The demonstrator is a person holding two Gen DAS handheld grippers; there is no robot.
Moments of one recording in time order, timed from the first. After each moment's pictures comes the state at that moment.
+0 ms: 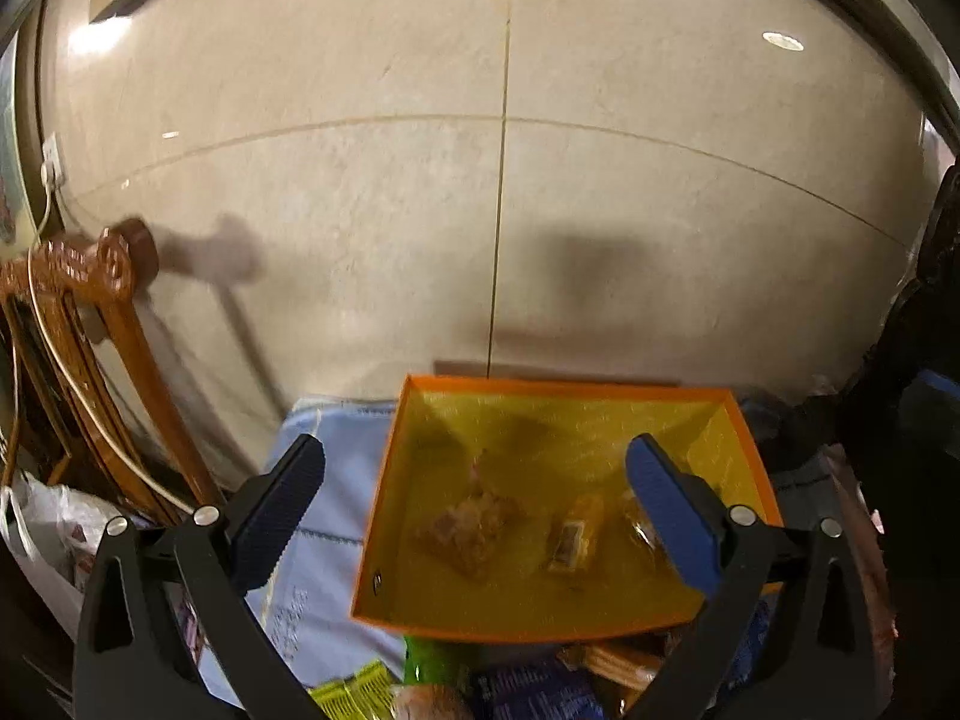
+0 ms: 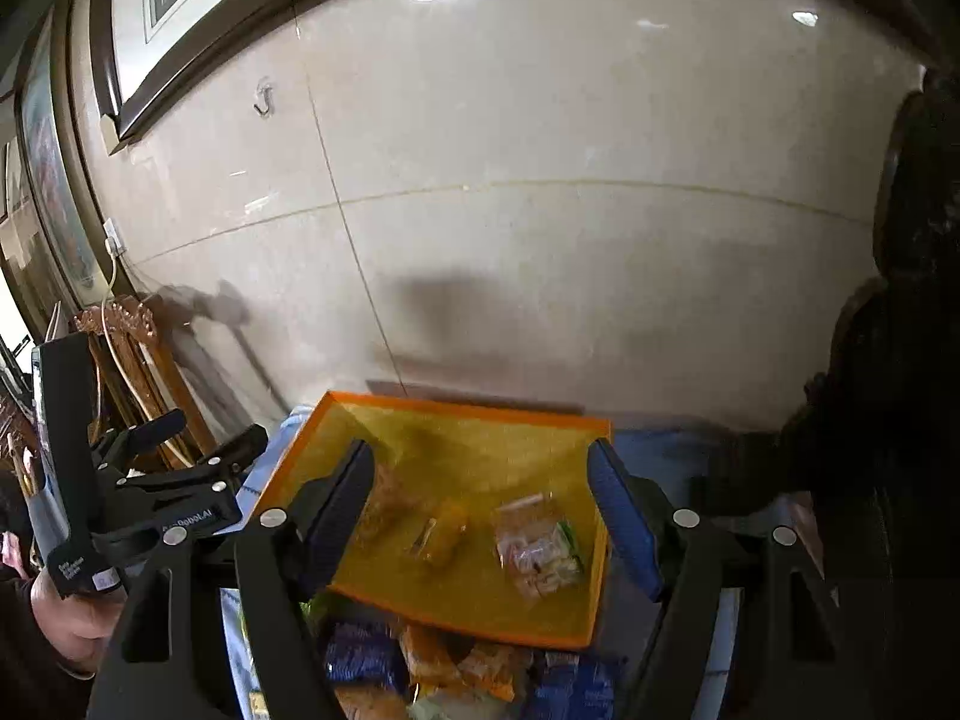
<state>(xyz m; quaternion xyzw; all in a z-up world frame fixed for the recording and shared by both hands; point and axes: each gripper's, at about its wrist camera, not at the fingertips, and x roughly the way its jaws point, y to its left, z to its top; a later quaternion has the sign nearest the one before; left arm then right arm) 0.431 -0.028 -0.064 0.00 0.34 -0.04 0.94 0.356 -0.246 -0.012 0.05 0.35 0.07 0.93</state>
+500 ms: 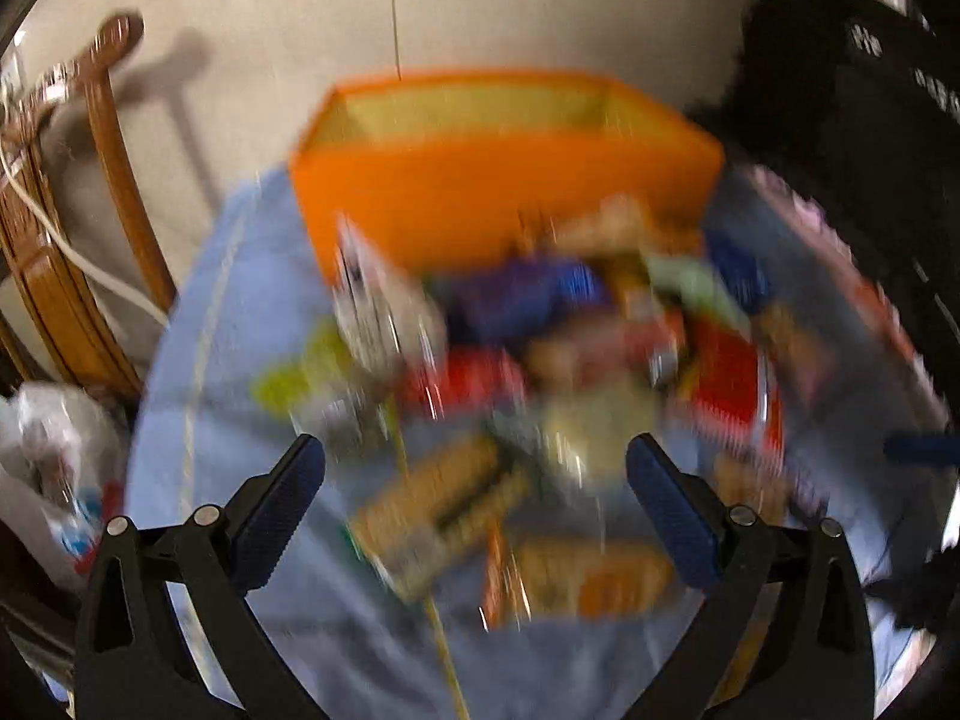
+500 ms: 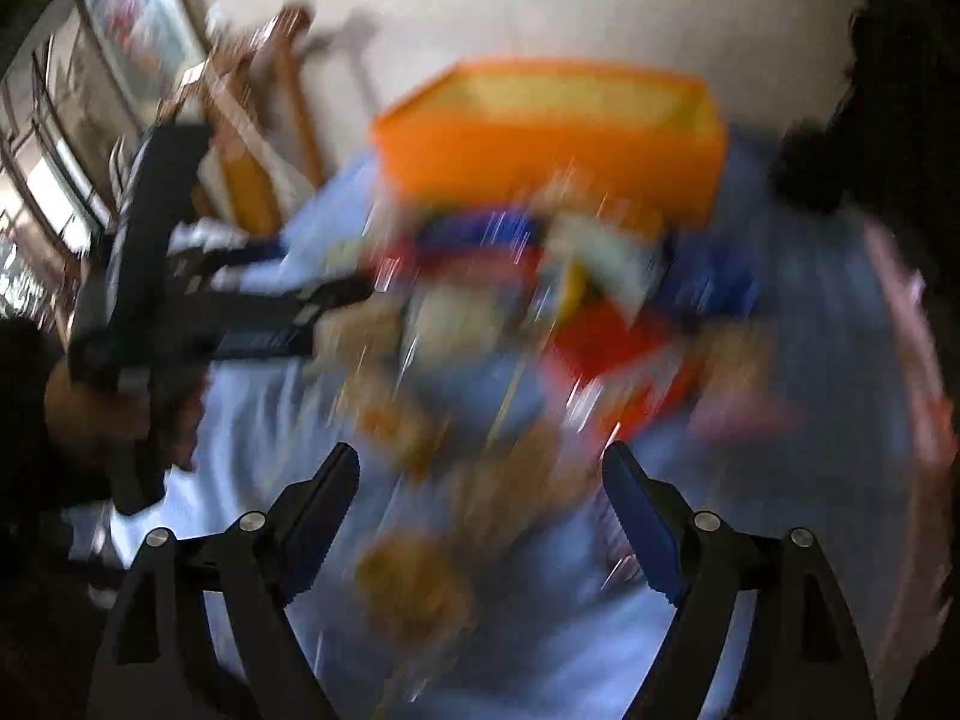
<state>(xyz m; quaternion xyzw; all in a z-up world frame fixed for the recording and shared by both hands) 0.223 -0.006 -0.229 0.07 0.45 -0.15 0.88 0.091 -0.166 -0.188 0.01 0.50 0.16 0.85</state>
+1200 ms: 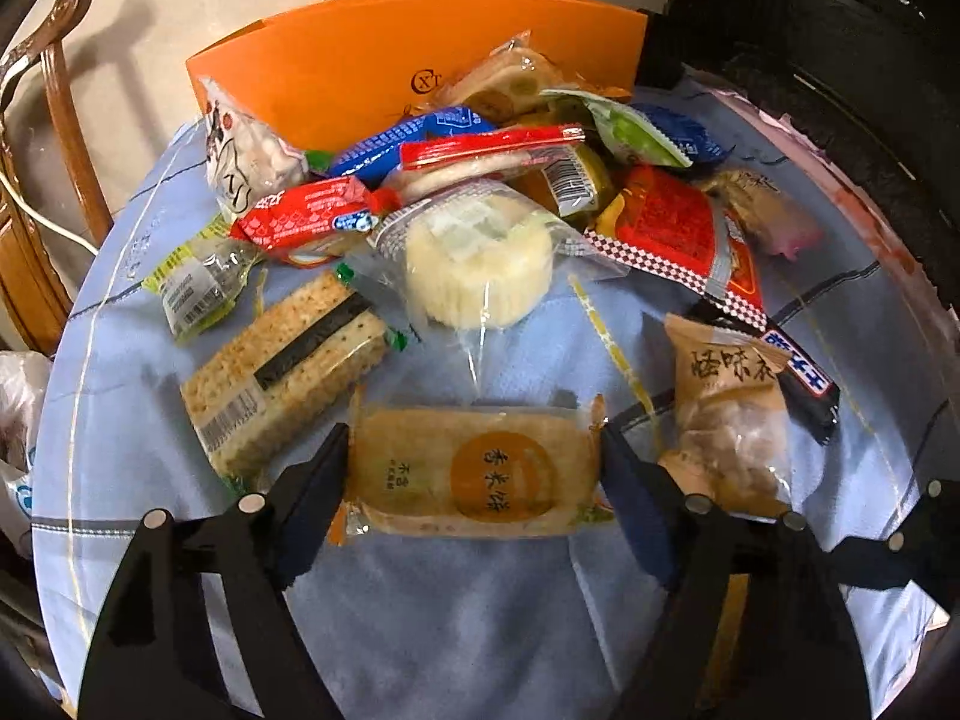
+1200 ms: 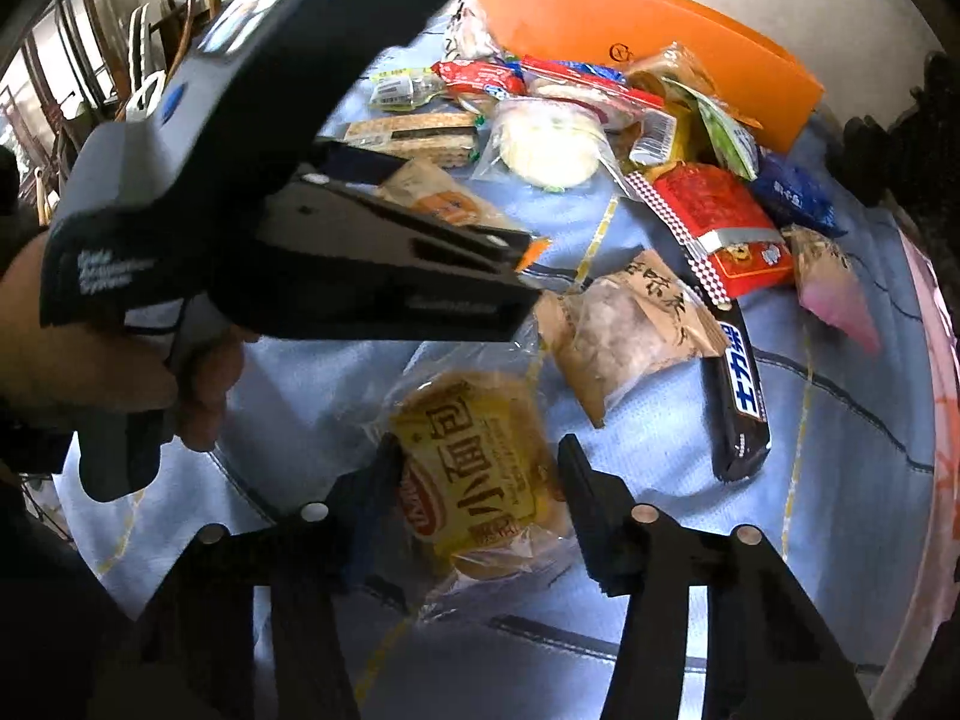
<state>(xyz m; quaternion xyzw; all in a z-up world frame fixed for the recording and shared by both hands) 0.179 -0.047 -0.298 0.09 0.46 -0.17 0.87 0.059 -0.116 -0.258 -0.10 0.53 0.15 0.83</state>
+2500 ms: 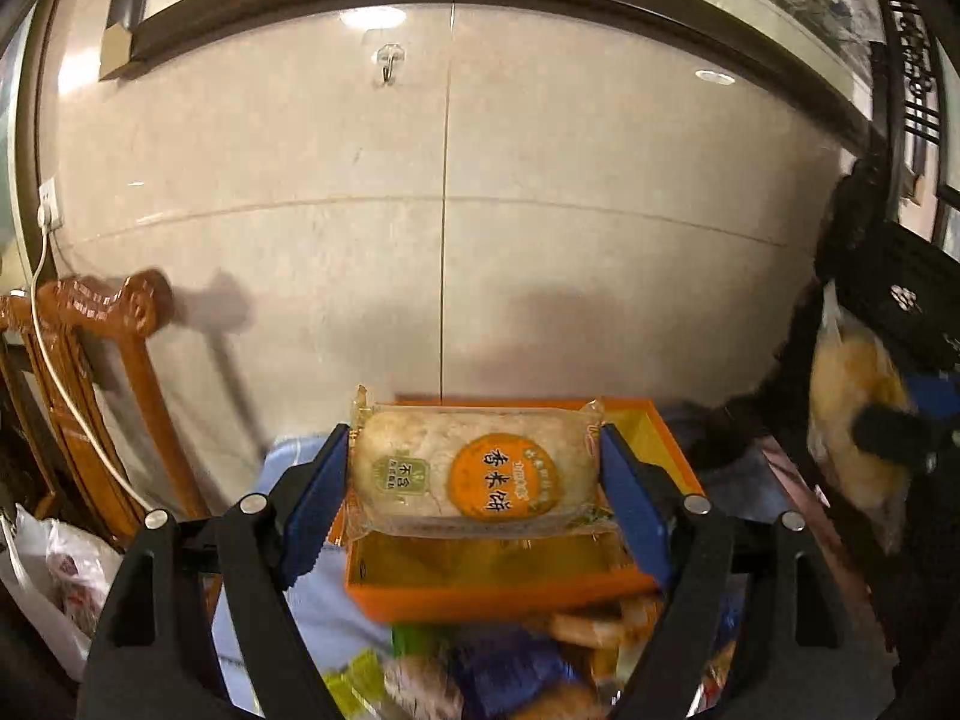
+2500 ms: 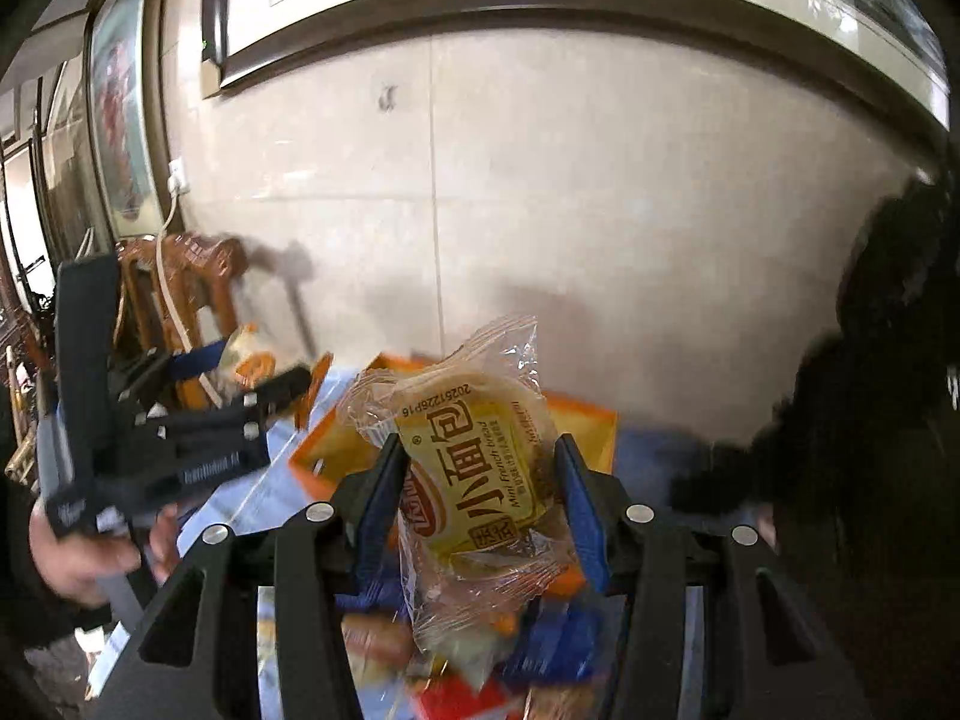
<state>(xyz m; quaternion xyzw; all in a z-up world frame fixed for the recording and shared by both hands) 0.357 -0.018 -0.021 0.01 0.26 -0.10 0.96 0.290 -0.216 0.023 -0.04 0.31 0.09 0.94</state>
